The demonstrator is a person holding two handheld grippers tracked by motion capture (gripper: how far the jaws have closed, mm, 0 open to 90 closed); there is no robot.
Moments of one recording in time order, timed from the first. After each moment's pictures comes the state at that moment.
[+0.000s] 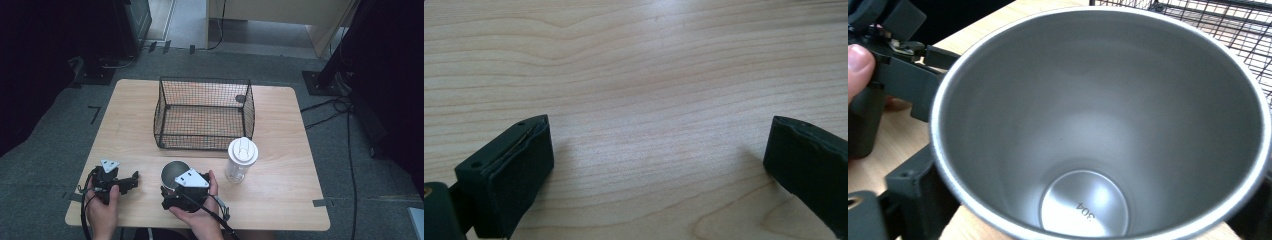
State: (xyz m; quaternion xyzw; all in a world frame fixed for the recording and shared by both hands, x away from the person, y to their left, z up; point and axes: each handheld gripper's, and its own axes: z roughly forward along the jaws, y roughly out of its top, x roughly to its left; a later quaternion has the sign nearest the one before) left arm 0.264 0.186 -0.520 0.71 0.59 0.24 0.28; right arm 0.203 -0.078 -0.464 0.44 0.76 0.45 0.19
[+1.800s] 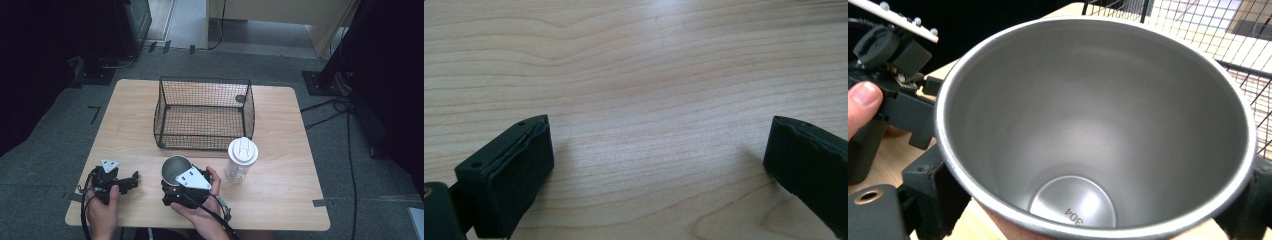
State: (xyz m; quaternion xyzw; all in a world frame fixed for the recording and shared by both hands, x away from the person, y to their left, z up) left arm 0.264 0.186 -0.520 0.71 0.59 0.24 0.28; right arm 0.201 -0.081 -0.446 0.42 0.74 0.47 0.23
